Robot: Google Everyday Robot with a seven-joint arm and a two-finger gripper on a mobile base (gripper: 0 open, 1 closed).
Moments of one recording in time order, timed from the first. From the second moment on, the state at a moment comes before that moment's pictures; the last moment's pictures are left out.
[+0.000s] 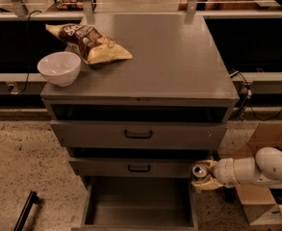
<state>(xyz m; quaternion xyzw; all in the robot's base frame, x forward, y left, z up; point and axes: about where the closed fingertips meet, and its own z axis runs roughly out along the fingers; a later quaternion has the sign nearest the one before) 0.499 -0.230 0.482 -0.56 0.70 0.25 0.36</state>
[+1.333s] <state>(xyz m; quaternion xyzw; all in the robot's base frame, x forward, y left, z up) 0.437 -0.164 0.348 -0.52 0.66 0.31 0.44</state>
